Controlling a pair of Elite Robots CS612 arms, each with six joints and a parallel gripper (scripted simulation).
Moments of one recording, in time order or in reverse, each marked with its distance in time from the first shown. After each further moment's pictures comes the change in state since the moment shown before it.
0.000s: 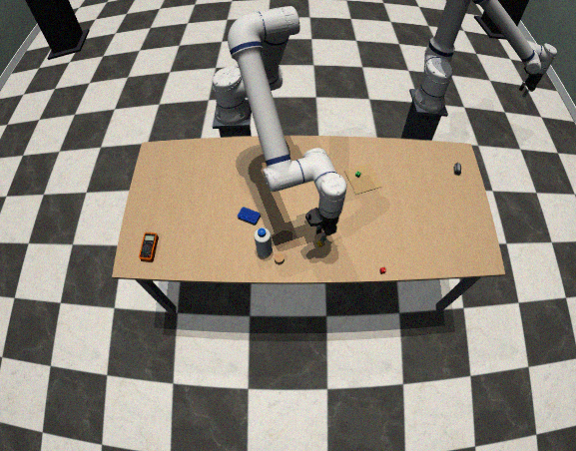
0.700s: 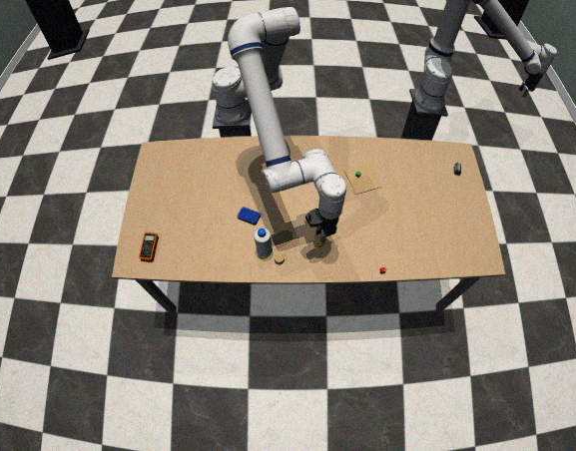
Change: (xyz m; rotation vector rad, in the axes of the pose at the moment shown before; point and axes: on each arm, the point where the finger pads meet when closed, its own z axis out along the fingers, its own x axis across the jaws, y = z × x) left arm 0.000 0.000 0.000 0.000 0.000 0.000; right arm 0.000 0.000 0.005 0.000 0.000 0.000
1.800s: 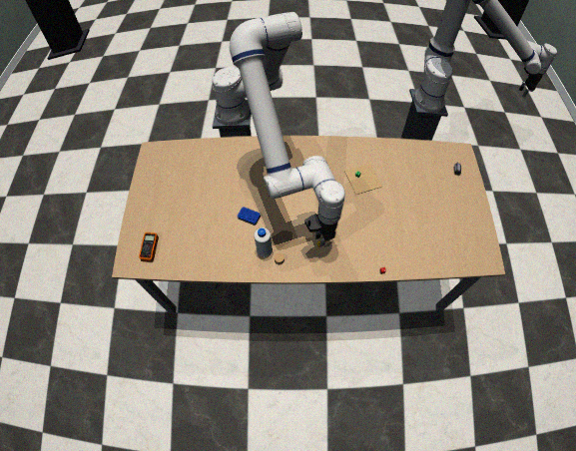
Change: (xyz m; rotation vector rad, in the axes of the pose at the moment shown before) left arm 0.000 0.000 0.000 0.000 0.000 0.000; right arm 0.000 0.000 0.040 0.000 0.000 0.000
